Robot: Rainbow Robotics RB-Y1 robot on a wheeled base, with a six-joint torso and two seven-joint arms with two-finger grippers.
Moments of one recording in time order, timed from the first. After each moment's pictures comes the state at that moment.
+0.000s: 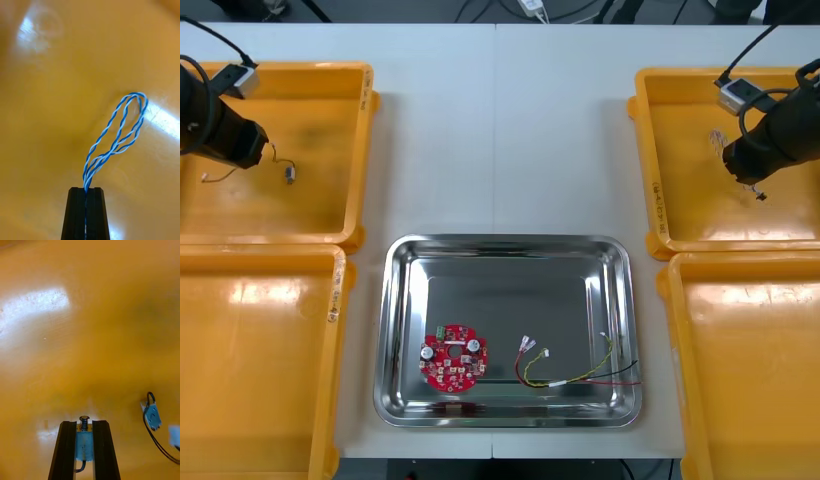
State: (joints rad) right arm -0.82 -0.63 -0.08 -1.15 -0.62 1.49 2.19; left arm -0.91 0.85 -0.25 -1.01 0.86 1.35 -1.83
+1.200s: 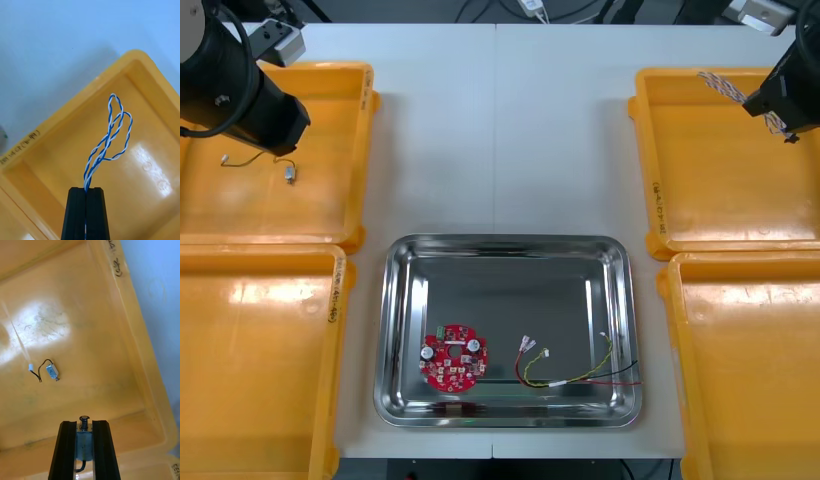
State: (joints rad) right arm -0.82 -0.68 -0.20 -1.74 -0.88 1.92 2.17; left arm -0.83 0.89 -0.25 -1.77 0.84 1.77 -1.38
